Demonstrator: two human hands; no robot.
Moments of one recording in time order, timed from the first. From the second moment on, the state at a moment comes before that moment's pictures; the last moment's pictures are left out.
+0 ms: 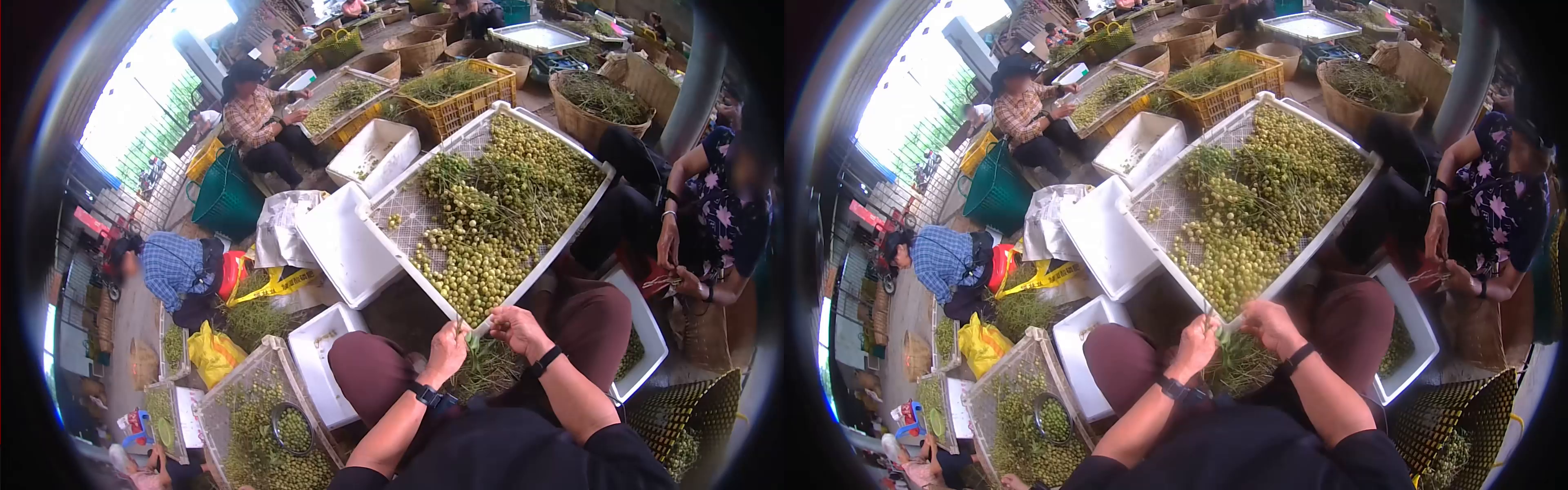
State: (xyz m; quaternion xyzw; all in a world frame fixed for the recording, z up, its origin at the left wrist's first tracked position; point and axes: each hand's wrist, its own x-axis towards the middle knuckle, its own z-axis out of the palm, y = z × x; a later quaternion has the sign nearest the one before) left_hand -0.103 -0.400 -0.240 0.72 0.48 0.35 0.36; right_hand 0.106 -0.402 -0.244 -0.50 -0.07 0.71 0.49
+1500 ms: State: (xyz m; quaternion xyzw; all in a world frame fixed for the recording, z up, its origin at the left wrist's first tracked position) left_hand -0.120 -0.409 -0.262 0.84 0.42 -0.13 0.31; right_hand 0.215 -0.292 -0.231 -0.66 -0.69 0.11 0.26
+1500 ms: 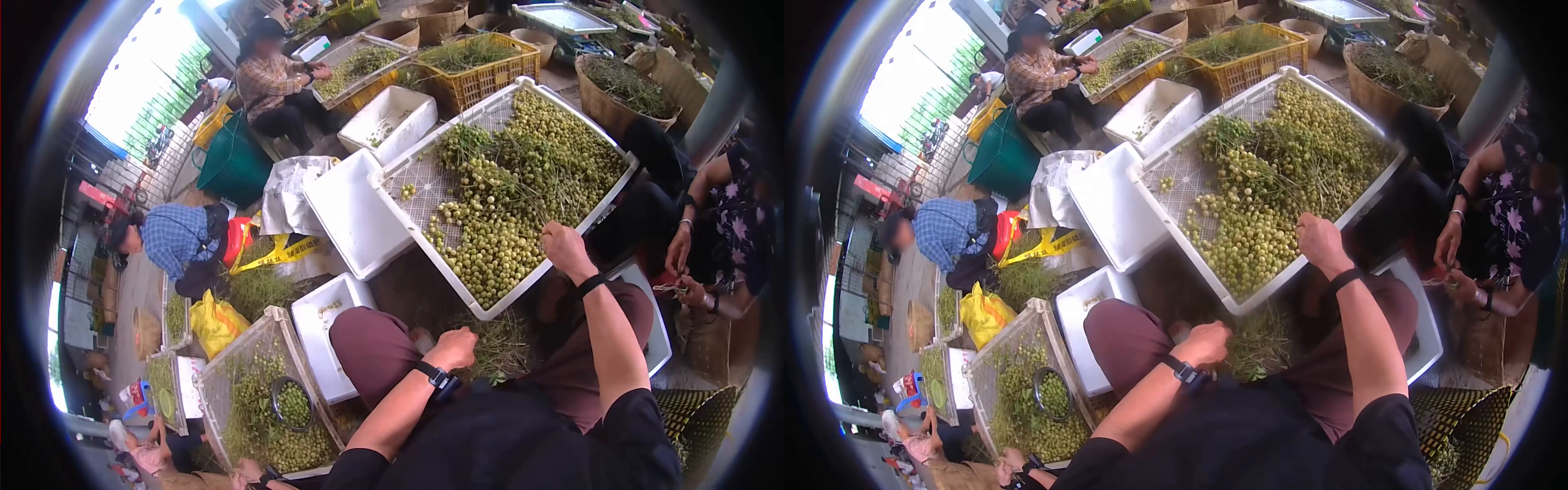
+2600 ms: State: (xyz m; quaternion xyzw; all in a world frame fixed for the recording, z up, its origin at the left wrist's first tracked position) left_hand -0.127 -0.348 -0.114 0.31 0.25 0.40 0.82; right_hand 0.102 -0.405 -0.112 -0.41 -0.31 0.68 0.52
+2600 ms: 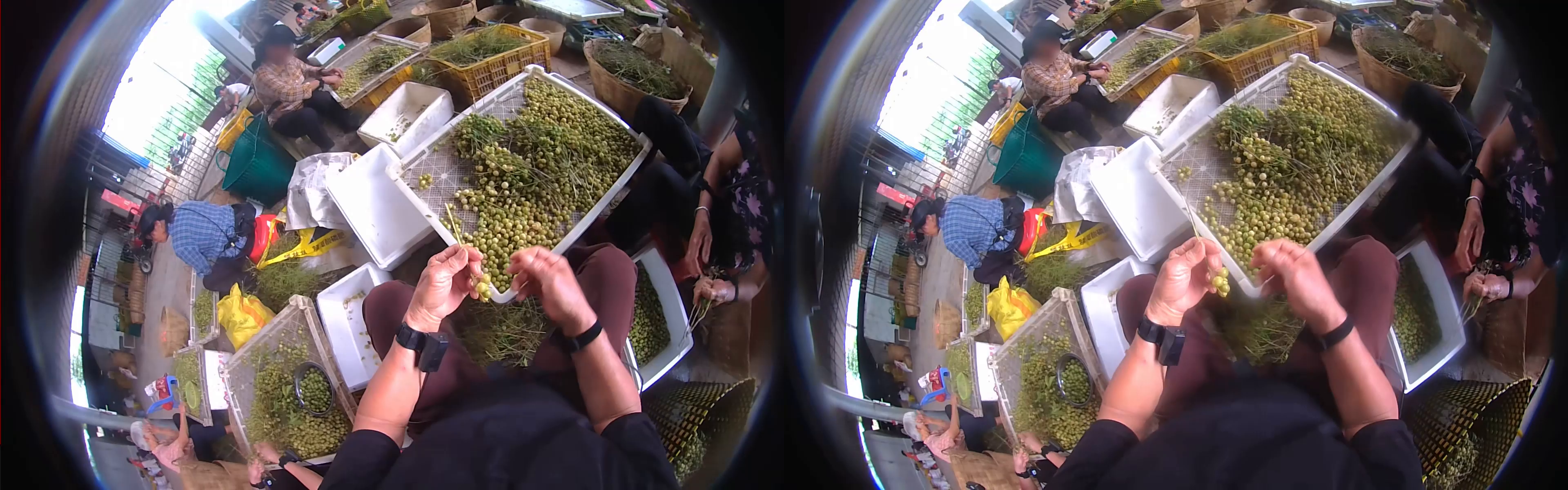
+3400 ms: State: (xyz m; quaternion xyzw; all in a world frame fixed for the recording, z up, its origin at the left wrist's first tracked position) left_hand -0.084 -0.367 -0.151 0.20 0.31 0.52 0.77; right_hand 0.071 -0.400 -0.146 -0.26 -0.12 0.79 0.54
